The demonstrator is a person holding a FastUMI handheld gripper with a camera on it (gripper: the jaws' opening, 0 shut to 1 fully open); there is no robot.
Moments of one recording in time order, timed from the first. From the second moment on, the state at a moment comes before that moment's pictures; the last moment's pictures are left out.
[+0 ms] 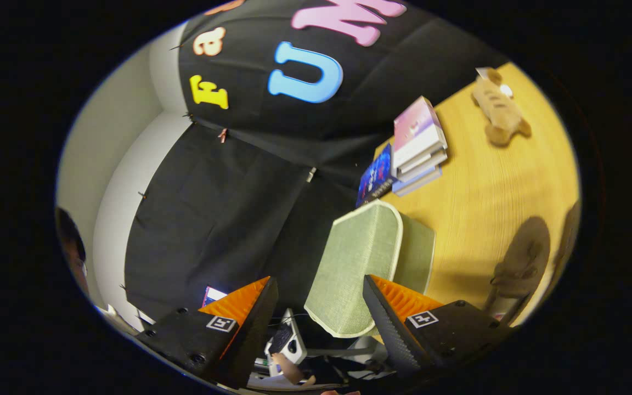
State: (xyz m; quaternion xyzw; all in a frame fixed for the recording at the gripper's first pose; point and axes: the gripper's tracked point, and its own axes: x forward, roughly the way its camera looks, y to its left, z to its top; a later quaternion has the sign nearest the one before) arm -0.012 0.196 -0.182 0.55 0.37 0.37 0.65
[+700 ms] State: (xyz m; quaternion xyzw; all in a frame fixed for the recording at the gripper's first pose) arm -0.020 0.274 -0.252 0.63 0.46 0.40 0.48
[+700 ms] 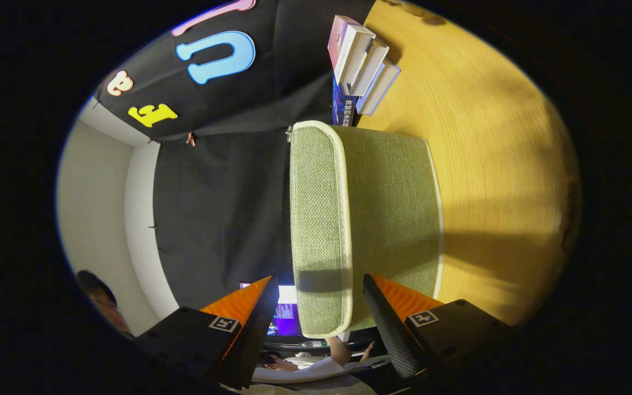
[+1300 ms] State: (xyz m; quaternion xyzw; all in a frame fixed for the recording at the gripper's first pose) arm -0.017 0.266 -0.249 0.66 0.43 0.42 0.44
